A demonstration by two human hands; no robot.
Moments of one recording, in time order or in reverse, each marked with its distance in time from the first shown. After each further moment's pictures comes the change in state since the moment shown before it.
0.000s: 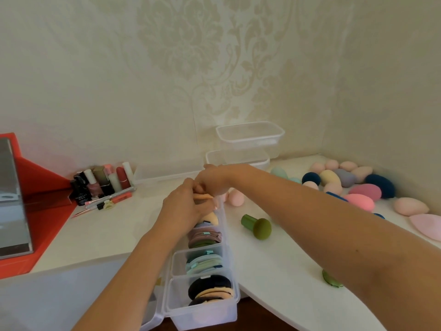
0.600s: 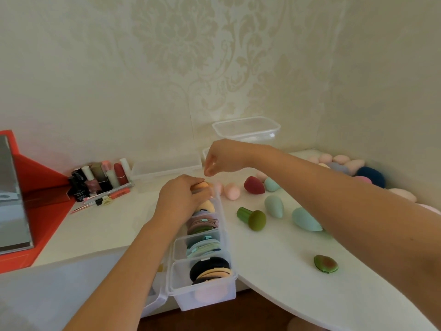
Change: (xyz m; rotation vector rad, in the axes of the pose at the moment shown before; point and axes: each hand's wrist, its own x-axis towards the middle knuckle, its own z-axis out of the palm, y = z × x) left_hand 0.003 0.002 -0.001 0.092 0.052 0.081; right_hand -0.056 0.020 -0.030 0.371 0.263 0.031
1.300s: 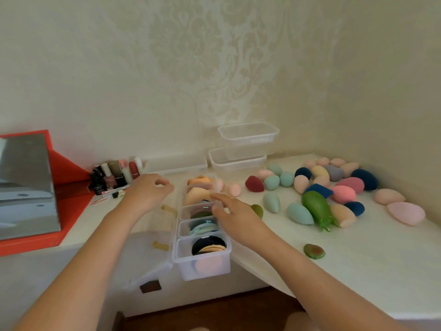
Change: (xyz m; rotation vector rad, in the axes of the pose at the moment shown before) left_hand -0.015 -0.036 -0.063 0.077 -0.049 -0.219; right_hand -0.113 -0.043 0.098 0.556 0.269 0.183
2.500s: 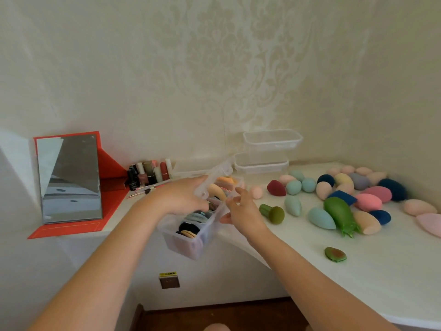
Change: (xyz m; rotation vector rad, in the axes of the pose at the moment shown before) left_hand -0.062 0.041 -0.046 0.180 -0.404 0.175; right_hand 0.021 -0.015 0.035 0.513 0.113 0.175
